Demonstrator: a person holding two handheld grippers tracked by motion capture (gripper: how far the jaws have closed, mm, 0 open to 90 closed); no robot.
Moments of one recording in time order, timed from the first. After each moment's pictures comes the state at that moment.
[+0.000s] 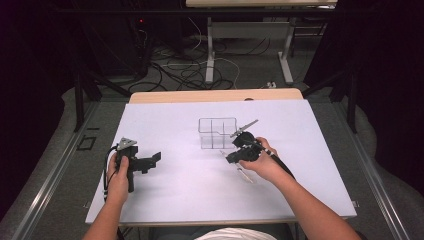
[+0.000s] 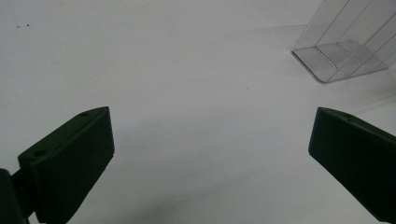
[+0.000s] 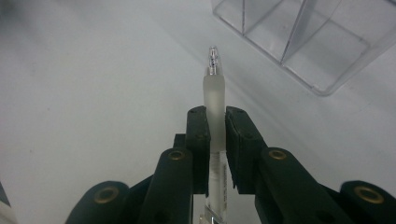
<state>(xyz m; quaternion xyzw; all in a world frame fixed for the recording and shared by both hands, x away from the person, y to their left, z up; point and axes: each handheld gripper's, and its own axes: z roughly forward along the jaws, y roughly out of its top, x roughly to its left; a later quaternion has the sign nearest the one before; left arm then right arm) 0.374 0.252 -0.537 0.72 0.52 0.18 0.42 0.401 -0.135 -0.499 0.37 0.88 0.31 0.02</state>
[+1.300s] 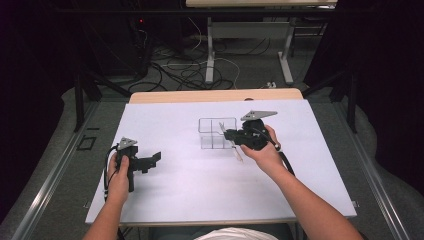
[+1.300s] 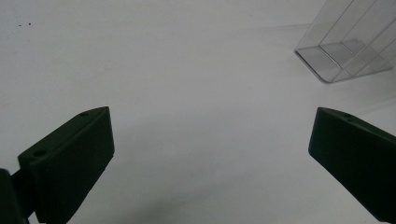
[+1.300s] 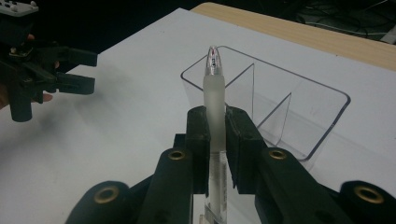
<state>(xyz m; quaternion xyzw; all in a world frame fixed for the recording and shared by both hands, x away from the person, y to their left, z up) 0.377 0.252 -0.539 0.72 0.52 0.18 0.42 0.405 -0.147 -0.460 0.37 0.79 0.49 0.11</state>
